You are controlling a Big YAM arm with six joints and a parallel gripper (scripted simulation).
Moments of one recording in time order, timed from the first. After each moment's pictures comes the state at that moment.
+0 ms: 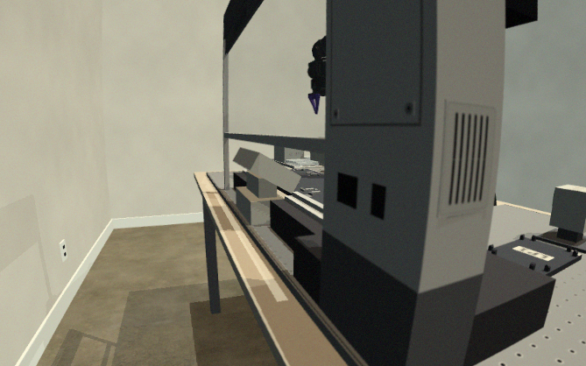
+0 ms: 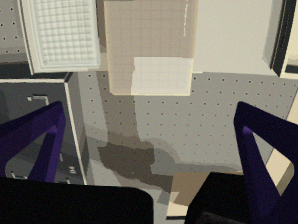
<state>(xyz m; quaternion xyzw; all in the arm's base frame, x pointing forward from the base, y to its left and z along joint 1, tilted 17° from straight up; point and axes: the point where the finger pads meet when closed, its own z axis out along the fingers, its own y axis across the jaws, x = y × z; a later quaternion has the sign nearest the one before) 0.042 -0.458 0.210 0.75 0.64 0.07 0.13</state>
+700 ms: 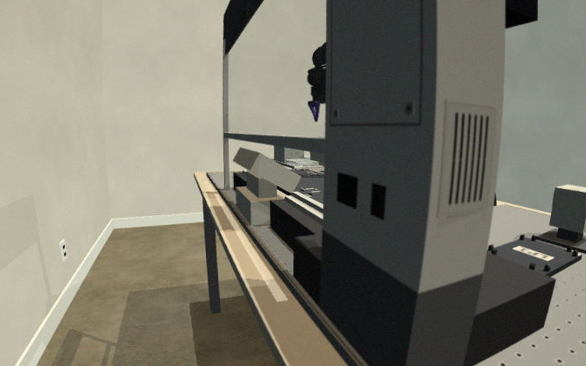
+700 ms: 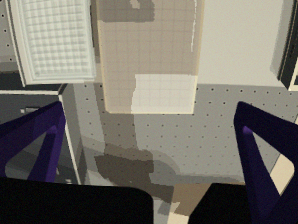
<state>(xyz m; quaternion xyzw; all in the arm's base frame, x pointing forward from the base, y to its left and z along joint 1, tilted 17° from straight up) 0.049 -0.463 0.182 0.75 0.64 0.07 0.13</state>
